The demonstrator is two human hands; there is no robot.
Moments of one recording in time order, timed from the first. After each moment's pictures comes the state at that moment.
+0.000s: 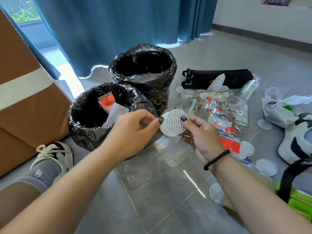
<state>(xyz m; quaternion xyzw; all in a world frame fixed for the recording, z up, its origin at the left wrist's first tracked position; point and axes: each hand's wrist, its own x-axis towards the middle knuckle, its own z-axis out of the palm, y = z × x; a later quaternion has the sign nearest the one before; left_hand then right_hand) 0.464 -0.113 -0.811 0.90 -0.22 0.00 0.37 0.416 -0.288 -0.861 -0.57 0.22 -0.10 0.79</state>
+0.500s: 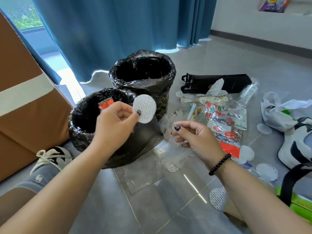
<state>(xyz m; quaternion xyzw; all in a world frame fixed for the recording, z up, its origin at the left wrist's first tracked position) 0.488 -0.096 -0.807 0.85 -0.10 0.06 0.51 0.412 -0.289 -0.851 -0.70 0.15 -0.07 0.69</state>
